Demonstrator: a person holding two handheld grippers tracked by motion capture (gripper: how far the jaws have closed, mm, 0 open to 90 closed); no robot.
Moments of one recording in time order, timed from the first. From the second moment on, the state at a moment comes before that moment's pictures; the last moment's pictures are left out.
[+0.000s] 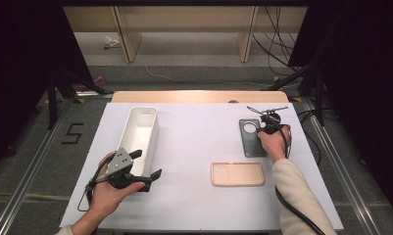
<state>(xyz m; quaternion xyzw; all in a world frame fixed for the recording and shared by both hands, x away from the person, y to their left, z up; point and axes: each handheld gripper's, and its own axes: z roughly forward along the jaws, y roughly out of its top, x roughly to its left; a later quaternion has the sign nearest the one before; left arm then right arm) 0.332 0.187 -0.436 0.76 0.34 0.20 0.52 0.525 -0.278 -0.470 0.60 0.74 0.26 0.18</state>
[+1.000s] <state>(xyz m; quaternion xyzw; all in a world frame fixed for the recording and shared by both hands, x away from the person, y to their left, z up) 0.332 0.187 -0.436 0.76 0.34 0.20 0.52 0.497 -0.251 -0.437 0.22 0.95 0.10 0.19</state>
